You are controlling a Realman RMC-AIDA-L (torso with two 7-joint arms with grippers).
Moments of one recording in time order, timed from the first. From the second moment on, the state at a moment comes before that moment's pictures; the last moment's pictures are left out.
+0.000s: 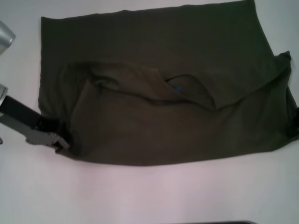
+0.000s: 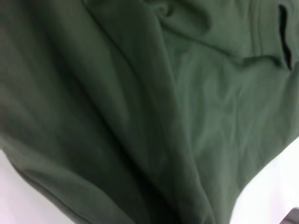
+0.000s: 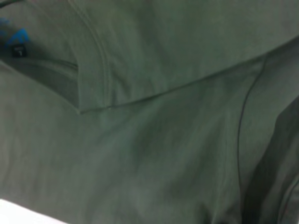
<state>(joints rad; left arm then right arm) -0.73 -1.95 -2.23 -0.65 -0.67 1.79 -2.61 0.69 1.96 -0.76 -0.84 -2.85 -1.76 2.56</state>
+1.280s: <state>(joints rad) -0.91 -1.91 -2.41 -0.78 -0.65 1.65 -2.71 0.85 1.83 -0.70 -0.92 -2.63 -1.72 2.60</state>
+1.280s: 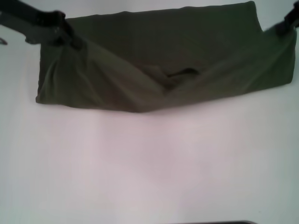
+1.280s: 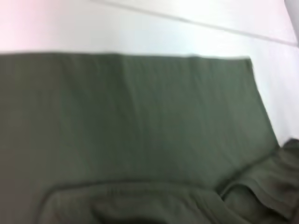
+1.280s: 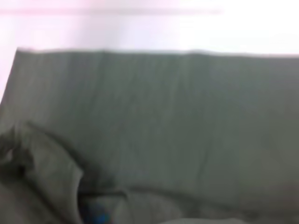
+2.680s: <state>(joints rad) -0.94 -2.00 -2.30 -0.75 -0.54 1.09 -2.83 0.83 1.94 -0.73 -0.88 -2.63 -1.12 2.62</state>
